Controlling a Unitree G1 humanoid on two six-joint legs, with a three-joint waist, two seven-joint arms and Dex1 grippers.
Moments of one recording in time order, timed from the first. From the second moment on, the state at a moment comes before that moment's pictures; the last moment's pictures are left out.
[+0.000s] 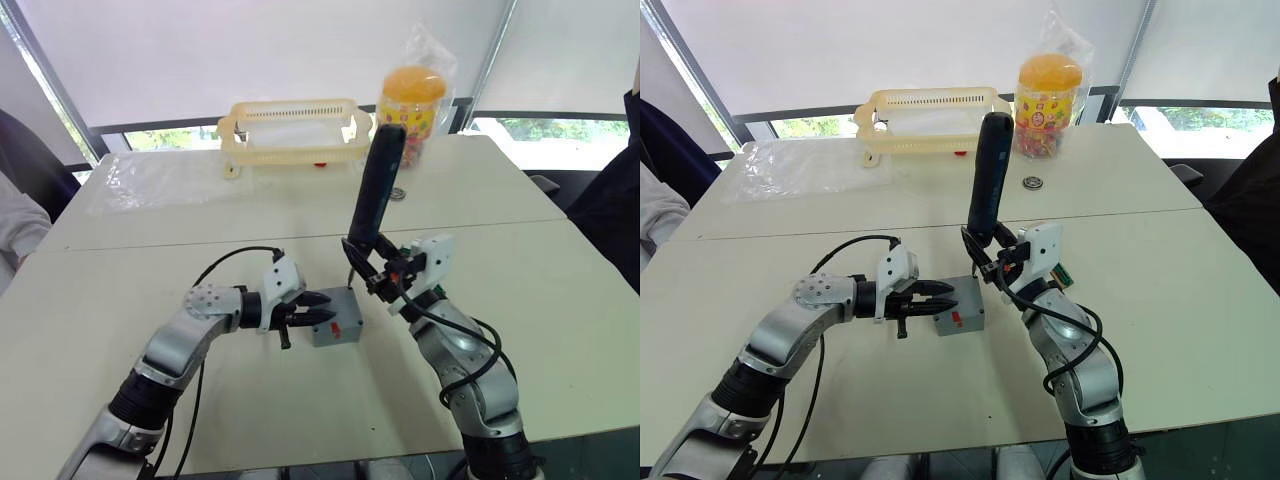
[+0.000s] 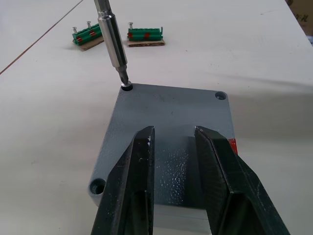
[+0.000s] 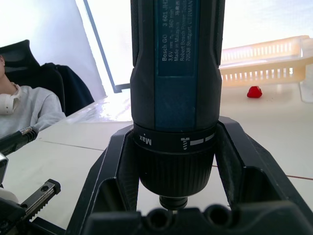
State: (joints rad) left arm -0.45 0.50 -0.26 -0.16 -0.29 0.47 -0.97; right arm -0.24 -0.14 0.07 -0.40 0.32 0.36 0.30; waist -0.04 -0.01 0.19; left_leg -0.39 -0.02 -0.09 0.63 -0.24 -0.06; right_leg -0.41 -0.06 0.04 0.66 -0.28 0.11
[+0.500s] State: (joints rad) left arm -0.45 0.50 -0.26 -0.16 -0.29 0.47 -0.97; right arm -0.24 -0.14 0.07 -0.42 0.33 0.37 0.28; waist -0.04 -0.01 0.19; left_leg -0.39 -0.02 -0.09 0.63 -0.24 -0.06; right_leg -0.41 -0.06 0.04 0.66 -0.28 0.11
